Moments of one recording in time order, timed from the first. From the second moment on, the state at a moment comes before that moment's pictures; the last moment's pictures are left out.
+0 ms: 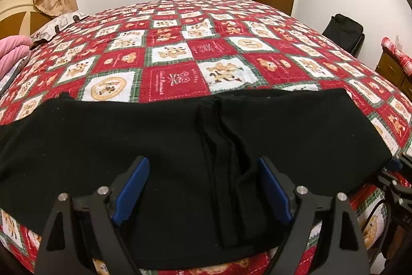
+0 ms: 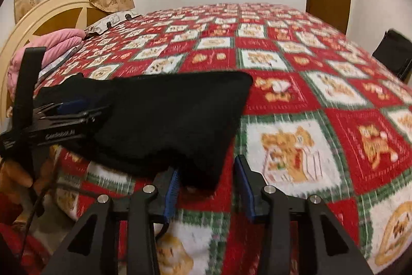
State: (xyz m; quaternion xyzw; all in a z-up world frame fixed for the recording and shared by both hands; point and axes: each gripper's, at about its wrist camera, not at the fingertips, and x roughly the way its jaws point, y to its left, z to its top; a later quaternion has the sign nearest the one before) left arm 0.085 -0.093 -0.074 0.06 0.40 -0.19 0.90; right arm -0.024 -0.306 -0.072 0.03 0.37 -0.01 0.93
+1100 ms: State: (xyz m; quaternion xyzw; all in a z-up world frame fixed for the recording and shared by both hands) left arm 0.084 -0.065 -0.078 0.04 0.39 -0.18 0.90; right arm 0.049 -0.277 -0.073 0.08 0.38 0.08 0.92
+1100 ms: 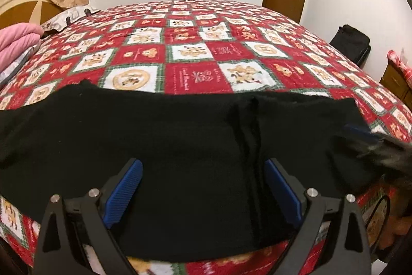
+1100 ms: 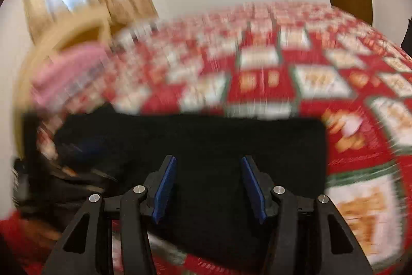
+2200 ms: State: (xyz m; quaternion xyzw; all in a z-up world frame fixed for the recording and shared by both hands) left arm 0.089 0.243 -0.090 -0.27 0.34 0.12 0.89; right arm 0.025 -0.126 -0.049 0.11 0.35 0.30 0.88
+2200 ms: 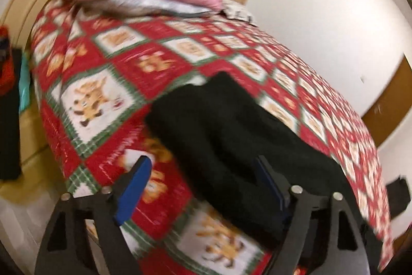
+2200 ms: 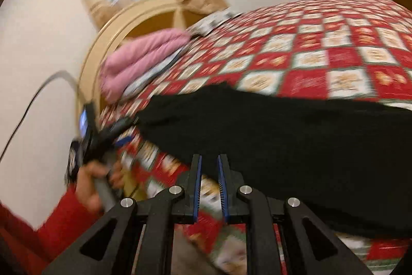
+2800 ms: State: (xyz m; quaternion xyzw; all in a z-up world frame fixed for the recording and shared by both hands) left arm 0.097 0.261 -0.099 -0.32 0.30 0.11 0.89; right arm 0.033 -0.124 -0.066 0.12 0.39 0.28 0.87
